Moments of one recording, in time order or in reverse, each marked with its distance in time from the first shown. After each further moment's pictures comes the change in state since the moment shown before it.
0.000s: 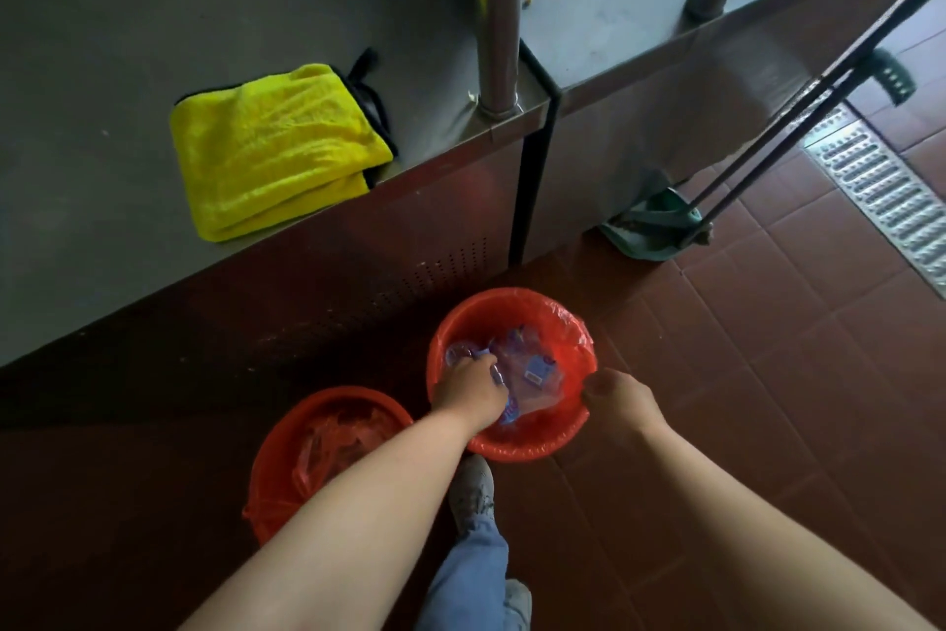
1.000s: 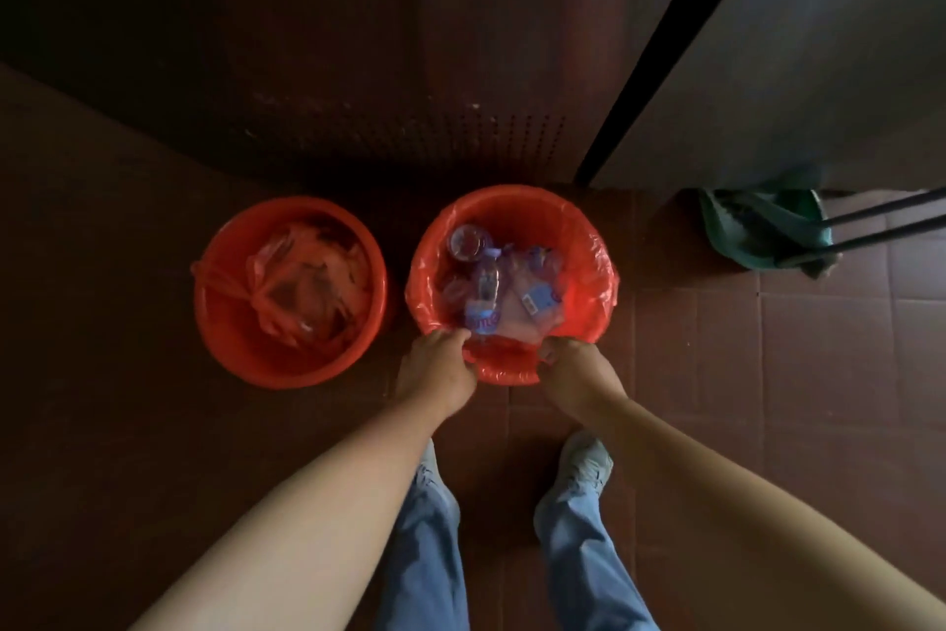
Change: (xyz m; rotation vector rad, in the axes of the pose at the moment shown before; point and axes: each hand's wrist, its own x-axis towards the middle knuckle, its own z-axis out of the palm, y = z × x) left_hand -0.015 -0.008 0.157 -0.245 0.131 -0.385; right_hand 0.093 0.058 0.042 -0.582 -0.373 -0.472
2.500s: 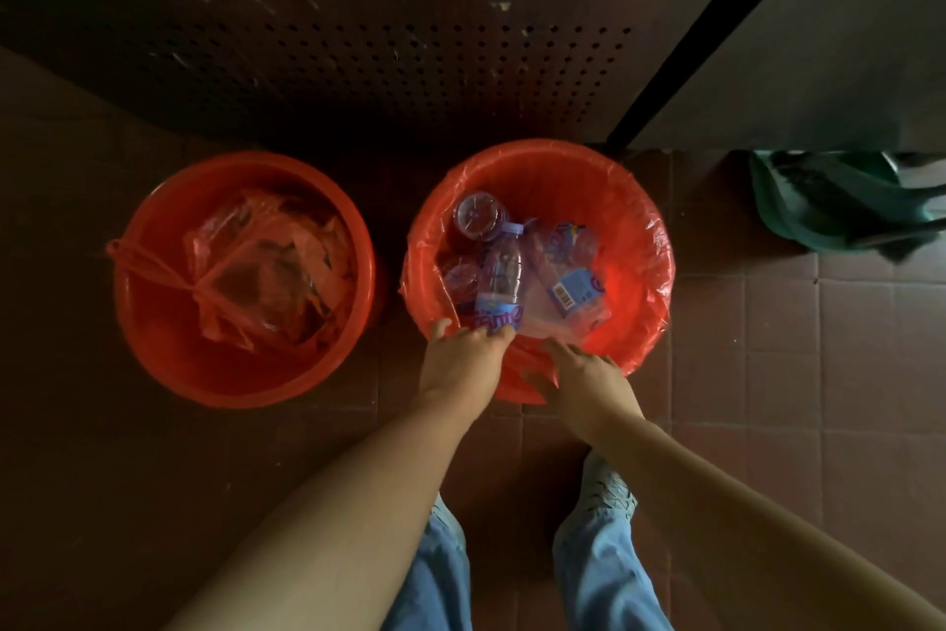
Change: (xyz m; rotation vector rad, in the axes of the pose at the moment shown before) left_hand 0.106 -0.049 0.095 0.378 0.131 0.340; right_hand 0.094 0.042 0.115 -0.174 0.126 -0.175
